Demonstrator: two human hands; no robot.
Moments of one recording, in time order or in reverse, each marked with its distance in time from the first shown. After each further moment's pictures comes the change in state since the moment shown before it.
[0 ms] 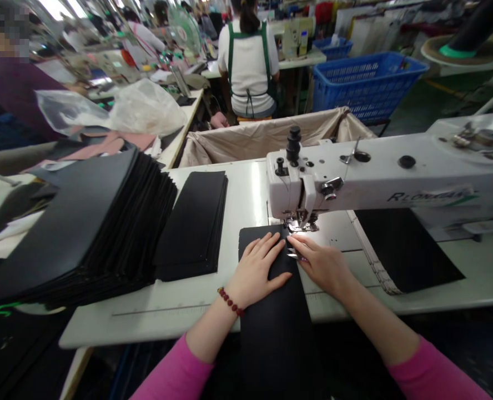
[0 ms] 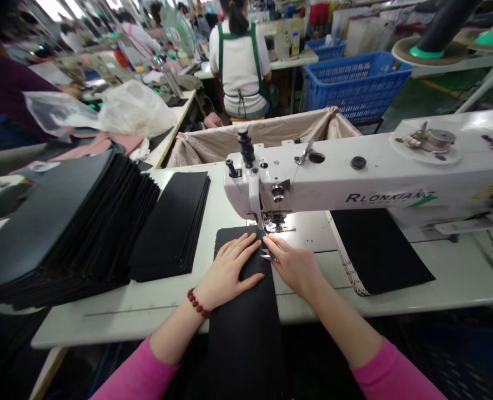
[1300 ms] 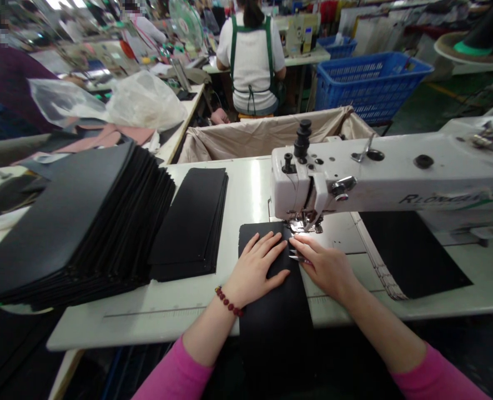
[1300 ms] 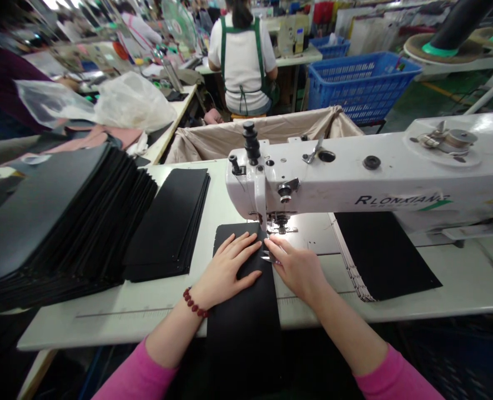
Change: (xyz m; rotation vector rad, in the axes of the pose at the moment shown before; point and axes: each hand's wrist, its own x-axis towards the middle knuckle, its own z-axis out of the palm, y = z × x) left_hand 0.003 -0.007 -0.004 -0.008 0.012 0.043; right_hand -0.001 0.001 0.004 -0.009 0.048 0.011
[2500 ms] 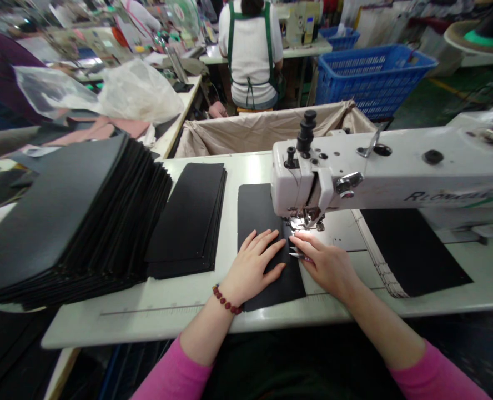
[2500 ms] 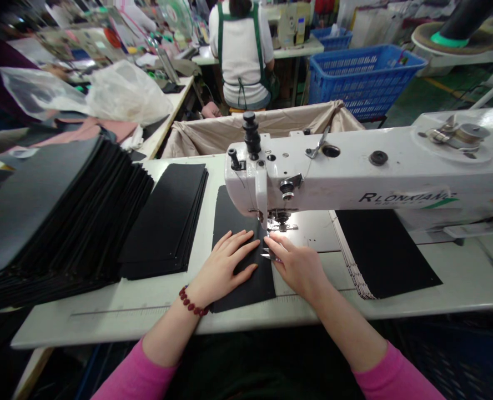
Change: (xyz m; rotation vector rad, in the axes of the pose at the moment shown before) left_hand -0.001 -0.003 0.000 -0.008 0.038 -0.006; right_hand -0.001 0.003 0.002 0.020 -0.012 -0.003
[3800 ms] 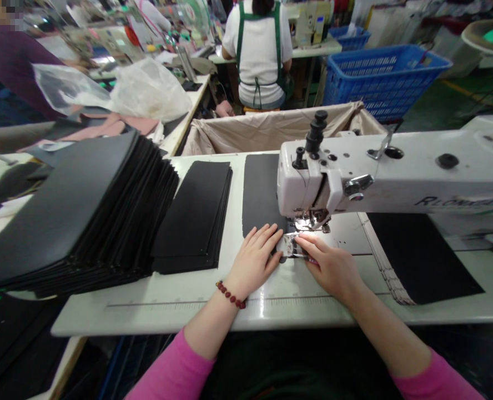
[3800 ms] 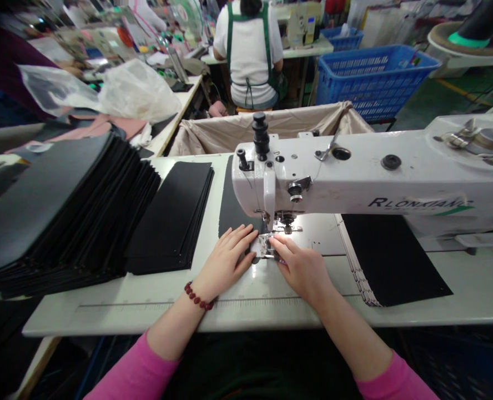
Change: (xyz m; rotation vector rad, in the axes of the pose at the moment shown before) left_hand 0.004 -0.008 0.010 0.023 0.053 -0.111; right_hand -0.001 0.000 -0.001 0.008 0.012 0.005
